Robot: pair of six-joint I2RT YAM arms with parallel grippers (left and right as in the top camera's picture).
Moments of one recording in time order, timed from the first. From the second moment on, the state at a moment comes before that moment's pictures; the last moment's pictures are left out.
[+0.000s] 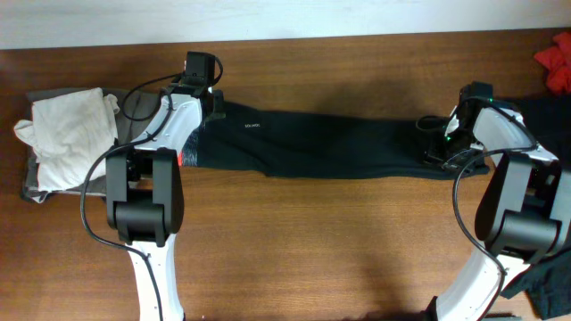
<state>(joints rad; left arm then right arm) -0.14 2.29 1.75 -0.54 -0.19 -0.20 -0.27 2.07 1.43 -0.89 -0.06 0.13</state>
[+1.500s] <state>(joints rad) -0.14 1.98 1.93 -1.14 -0.10 -0.19 -0.53 2.11 1.50 -0.82 -0.20 -0.06</state>
